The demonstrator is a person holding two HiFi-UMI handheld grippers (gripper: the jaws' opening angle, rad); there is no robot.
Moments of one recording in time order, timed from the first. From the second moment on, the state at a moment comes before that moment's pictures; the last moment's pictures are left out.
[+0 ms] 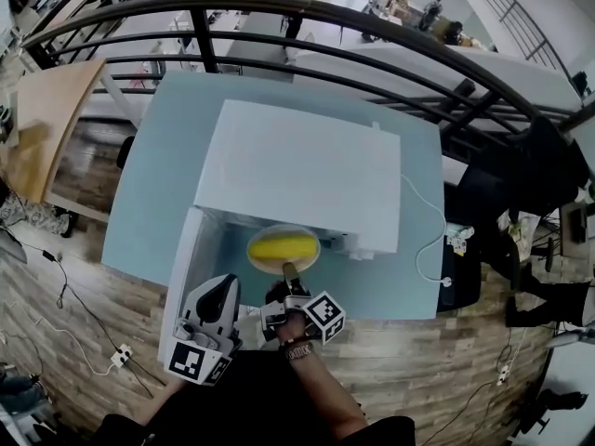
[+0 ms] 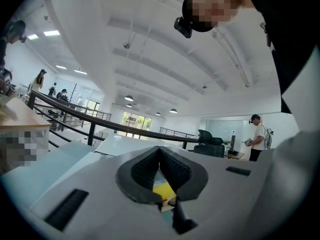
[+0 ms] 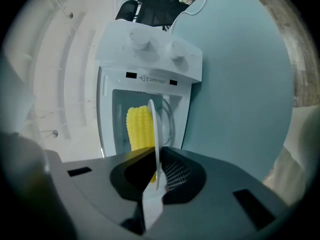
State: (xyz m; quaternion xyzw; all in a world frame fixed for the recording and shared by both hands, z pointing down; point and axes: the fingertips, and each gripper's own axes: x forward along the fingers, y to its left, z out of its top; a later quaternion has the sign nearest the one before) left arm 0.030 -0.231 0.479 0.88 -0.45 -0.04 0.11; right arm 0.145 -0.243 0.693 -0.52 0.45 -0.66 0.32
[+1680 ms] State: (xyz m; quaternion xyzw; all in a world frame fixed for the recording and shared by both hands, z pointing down) left arm 0.045 -0.278 0.495 0.87 -0.46 -0.04 0.15; right arm 0.141 -0.343 0.753 -0.55 0.41 -0.65 0.31
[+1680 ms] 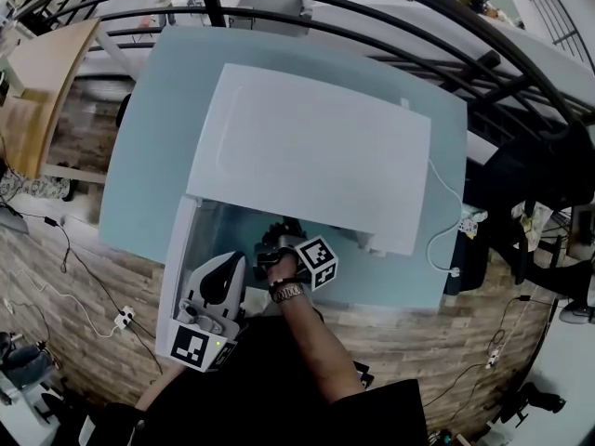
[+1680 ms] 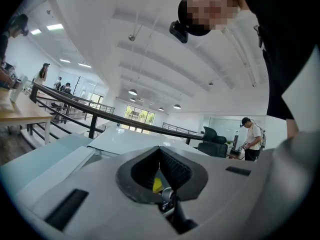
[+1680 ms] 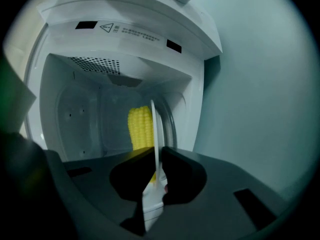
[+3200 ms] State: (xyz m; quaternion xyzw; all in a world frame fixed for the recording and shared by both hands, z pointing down) left arm 0.037 -0.266 0.507 0.87 -0.46 -0.03 0.16; right arm 0.090 -0.345 0.749 -0.41 0.77 -0.49 0.02
